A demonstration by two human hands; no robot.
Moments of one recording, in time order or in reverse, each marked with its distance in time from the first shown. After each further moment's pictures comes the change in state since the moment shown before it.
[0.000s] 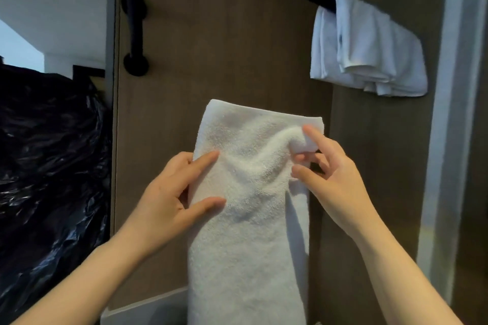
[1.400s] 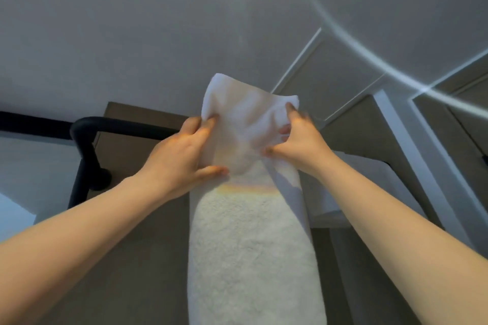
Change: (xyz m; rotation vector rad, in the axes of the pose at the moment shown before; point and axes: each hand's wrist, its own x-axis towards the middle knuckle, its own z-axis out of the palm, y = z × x) left_hand 0.326 0.085 -0.032 0.839 0.225 0.328; right_hand 0.304 -0.079 -0.110 -0.390 0.266 -0.340
